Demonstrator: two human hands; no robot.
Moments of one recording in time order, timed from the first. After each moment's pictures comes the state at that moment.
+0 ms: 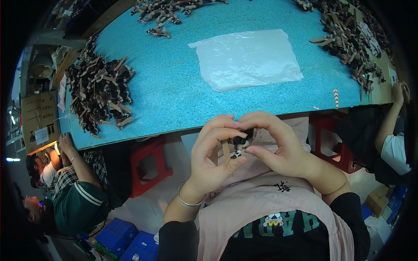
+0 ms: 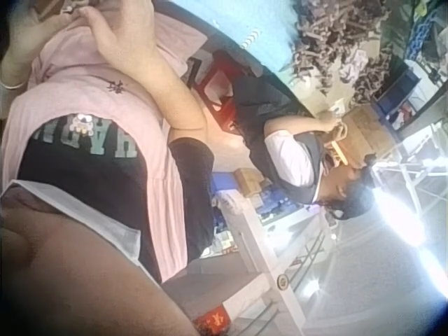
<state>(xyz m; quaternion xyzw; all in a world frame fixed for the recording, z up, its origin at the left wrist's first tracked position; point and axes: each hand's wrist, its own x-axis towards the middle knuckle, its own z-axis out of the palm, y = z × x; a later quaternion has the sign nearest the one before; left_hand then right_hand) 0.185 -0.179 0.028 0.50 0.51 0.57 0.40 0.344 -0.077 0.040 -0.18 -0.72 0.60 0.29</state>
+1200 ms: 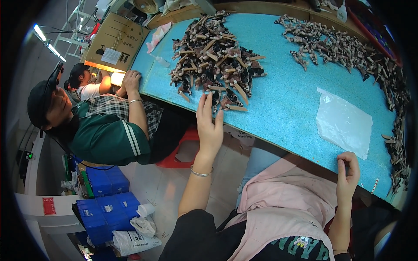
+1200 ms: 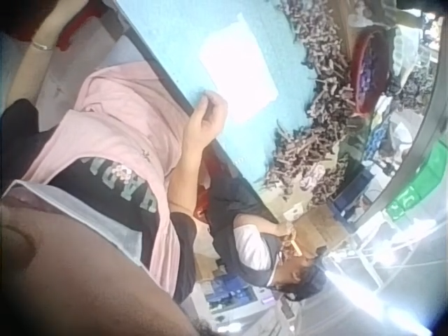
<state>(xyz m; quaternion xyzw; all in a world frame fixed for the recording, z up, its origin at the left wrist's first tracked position) 0.014 -0.262 -0.005 0.36 0.85 0.38 -0.08 0.340 -0.047 0.009 -0.33 -0.75 0.47 0.31</state>
